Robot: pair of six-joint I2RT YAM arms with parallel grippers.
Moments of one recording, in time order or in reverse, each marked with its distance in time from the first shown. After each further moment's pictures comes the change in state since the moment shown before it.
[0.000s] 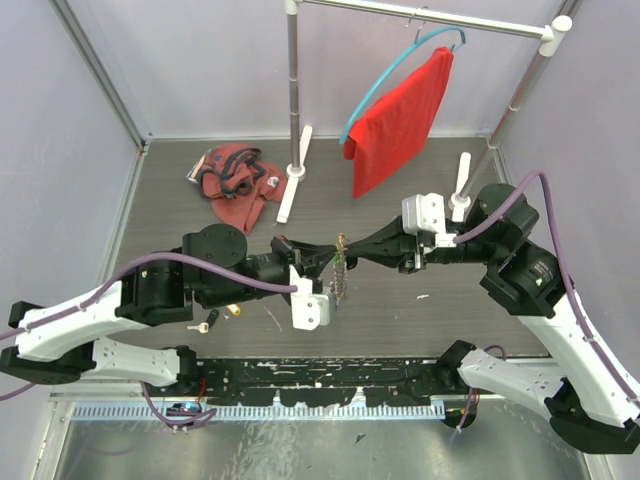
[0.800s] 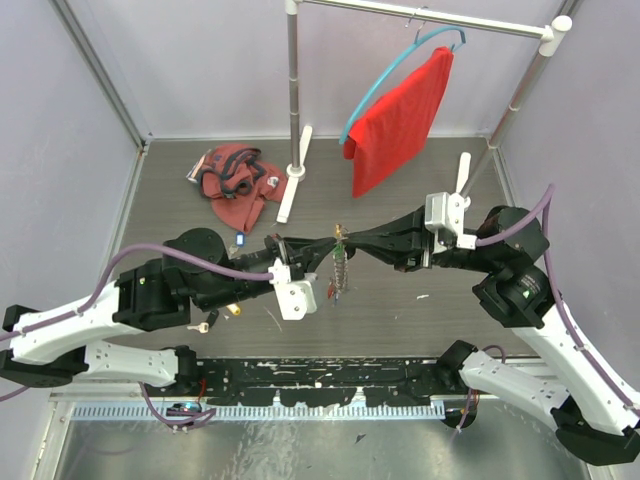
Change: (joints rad) left arm 0.000 -0.075 -0.120 0.224 -0.021 -0.105; right arm 0.002 -0.100 -0.209 0.420 0.077 0.225
